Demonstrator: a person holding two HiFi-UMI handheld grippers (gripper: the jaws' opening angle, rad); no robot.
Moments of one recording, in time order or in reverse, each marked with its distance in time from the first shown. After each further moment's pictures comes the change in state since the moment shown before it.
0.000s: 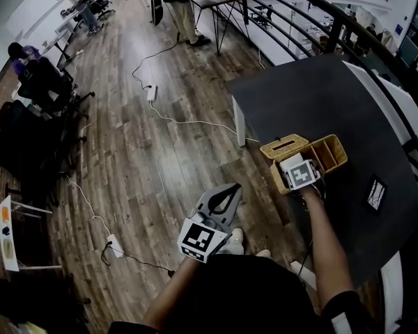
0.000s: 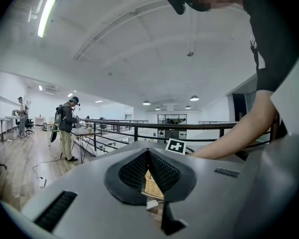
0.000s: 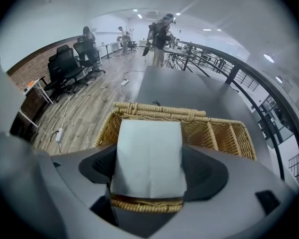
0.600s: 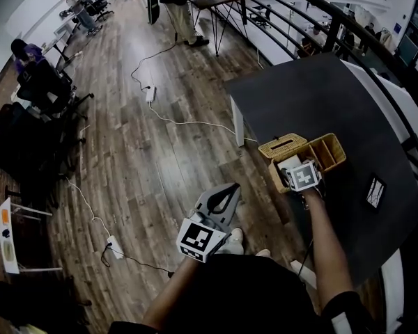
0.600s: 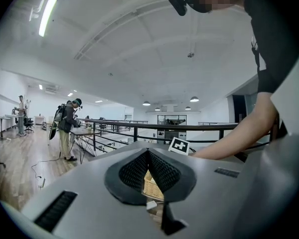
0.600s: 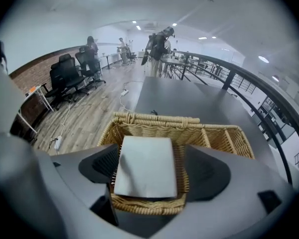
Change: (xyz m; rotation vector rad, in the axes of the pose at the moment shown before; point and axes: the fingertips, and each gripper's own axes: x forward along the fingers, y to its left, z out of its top) left arm 0.003 -0.001 -0.002 -0.009 -0.007 -0.001; right arm -0.011 -0.011 0.013 0.015 -0.124 -0.024
